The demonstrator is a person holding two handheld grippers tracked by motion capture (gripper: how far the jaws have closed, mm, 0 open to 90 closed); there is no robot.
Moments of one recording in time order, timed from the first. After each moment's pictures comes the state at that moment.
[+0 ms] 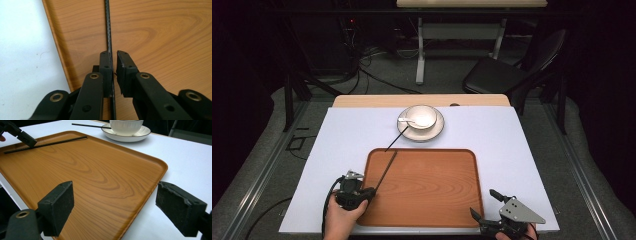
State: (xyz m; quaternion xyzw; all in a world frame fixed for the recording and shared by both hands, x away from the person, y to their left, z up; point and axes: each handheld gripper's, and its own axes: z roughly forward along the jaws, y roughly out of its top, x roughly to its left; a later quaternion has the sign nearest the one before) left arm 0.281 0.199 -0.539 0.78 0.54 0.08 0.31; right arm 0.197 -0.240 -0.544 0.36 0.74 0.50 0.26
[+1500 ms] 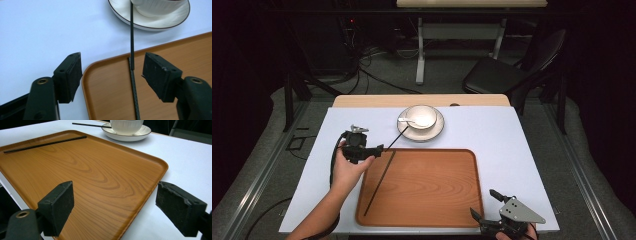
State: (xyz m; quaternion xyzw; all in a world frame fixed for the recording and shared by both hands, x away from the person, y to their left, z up) left arm 0.390 0.182 -0.484 0.75 0.54 0.18 0.33; right arm 0.197 -0.241 -0.544 0.36 0.74 0.50 0.26
